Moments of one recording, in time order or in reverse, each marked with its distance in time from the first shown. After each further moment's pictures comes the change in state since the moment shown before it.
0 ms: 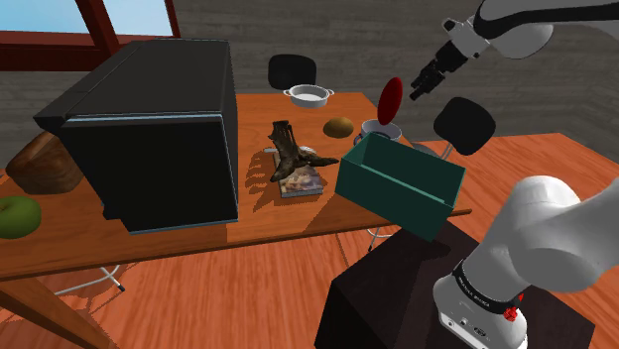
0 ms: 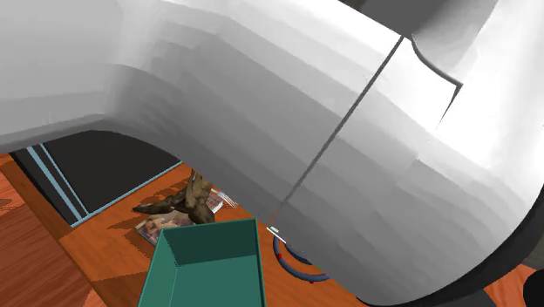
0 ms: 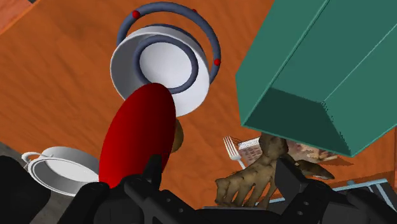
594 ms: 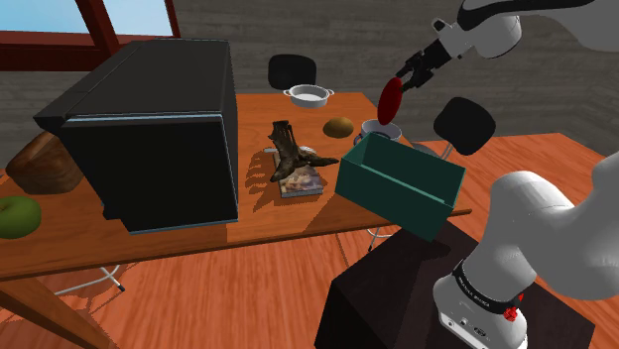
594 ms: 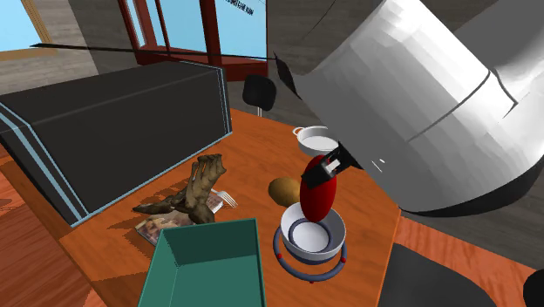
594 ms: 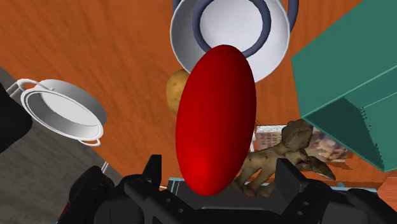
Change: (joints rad) arm 0.468 0.114 -0.473 0.248 0.179 0.032 -0.448
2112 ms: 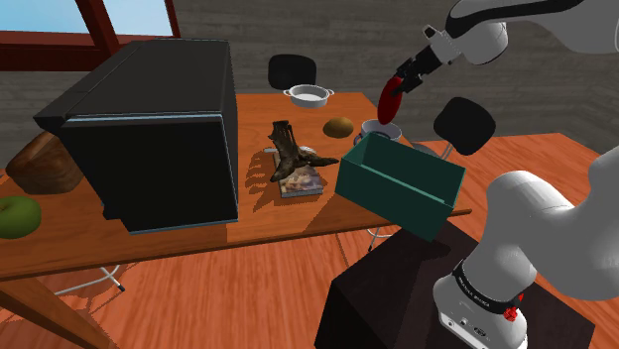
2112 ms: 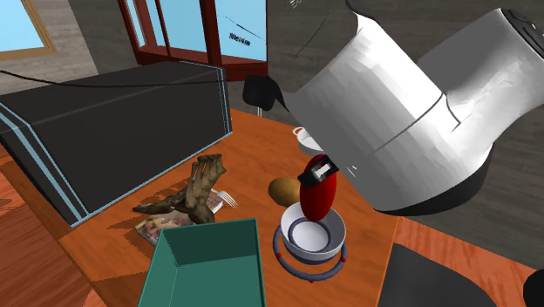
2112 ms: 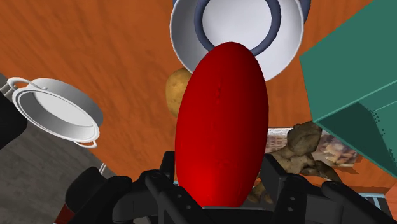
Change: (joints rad) arm 0.089 0.022 -0.071 -0.014 0.023 0.059 -0.019
